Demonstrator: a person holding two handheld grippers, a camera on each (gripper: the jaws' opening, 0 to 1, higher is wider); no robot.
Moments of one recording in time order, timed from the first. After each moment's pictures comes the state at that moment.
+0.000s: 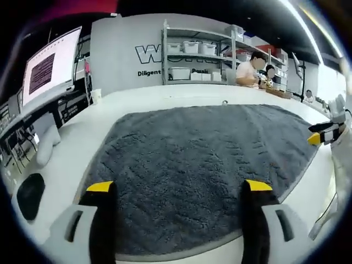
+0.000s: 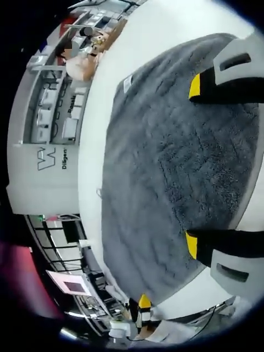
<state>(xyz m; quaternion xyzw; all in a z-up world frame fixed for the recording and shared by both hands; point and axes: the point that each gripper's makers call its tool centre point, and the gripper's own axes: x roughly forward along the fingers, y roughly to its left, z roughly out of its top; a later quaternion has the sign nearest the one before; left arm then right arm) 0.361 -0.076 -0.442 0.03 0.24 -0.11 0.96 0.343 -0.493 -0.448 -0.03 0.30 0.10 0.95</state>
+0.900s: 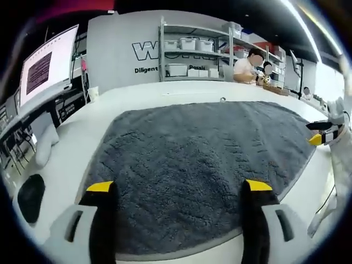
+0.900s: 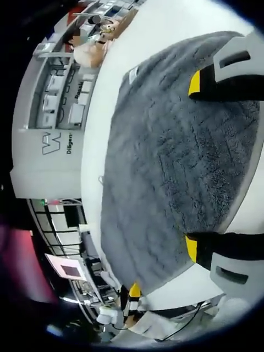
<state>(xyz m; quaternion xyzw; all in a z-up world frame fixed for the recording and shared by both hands) 0.358 -0.073 -0.442 0.04 0.26 -0.12 0.96 0.335 -0.492 -0.448 -0.05 0.27 0.16 0.95</state>
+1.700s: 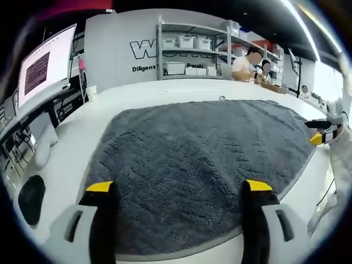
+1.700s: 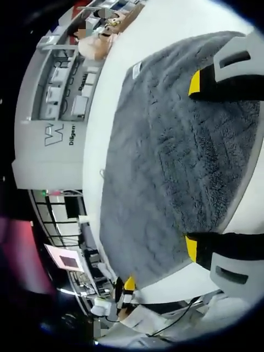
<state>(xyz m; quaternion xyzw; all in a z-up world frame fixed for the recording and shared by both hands) 0.355 -0.072 -0.443 0.04 0.26 -0.13 0.95 0.330 -0.492 -0.448 -0.06 0.27 0.19 0.94</state>
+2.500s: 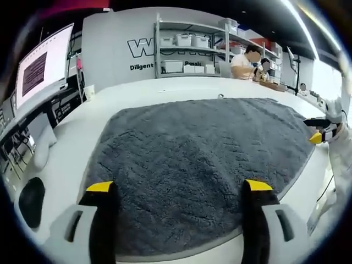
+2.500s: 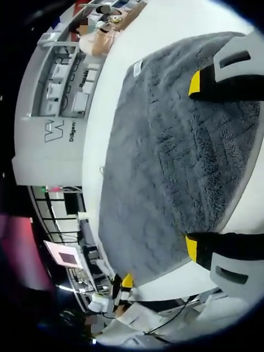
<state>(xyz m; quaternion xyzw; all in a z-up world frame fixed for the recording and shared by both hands) 0.356 -0.073 -0.444 0.04 0.27 -0.14 0.95 0.328 -0.493 -0.448 -0.06 0.27 0.21 0.94</state>
